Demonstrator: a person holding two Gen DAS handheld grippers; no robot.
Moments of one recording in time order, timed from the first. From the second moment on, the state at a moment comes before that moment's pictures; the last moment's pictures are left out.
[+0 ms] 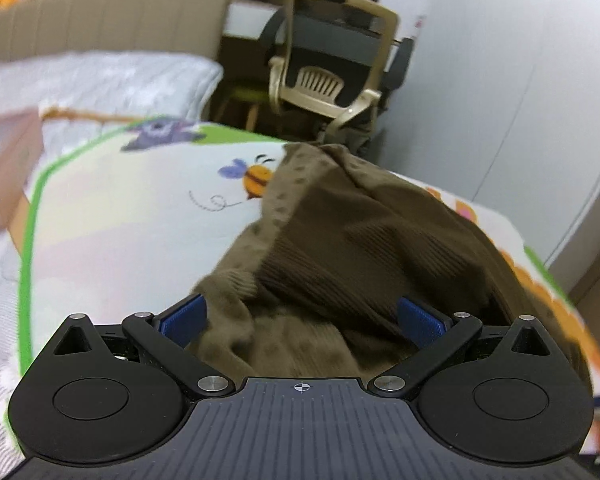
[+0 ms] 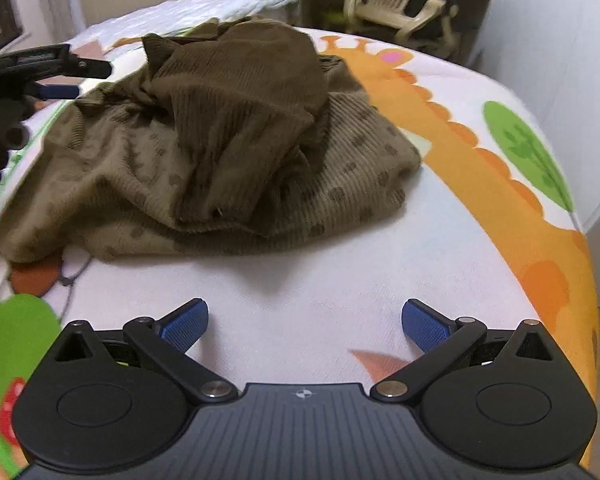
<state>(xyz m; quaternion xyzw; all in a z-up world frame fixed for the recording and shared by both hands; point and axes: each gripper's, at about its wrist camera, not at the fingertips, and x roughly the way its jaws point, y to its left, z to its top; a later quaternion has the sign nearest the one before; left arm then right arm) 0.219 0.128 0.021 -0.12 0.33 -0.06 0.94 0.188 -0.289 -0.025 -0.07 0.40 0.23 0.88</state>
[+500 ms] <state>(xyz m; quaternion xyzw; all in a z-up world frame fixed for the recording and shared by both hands) 0.277 0.132 -0.003 -0.14 0.37 -0.12 0.91 0.416 -0.191 -0.022 0.10 0.39 0.35 0.84</state>
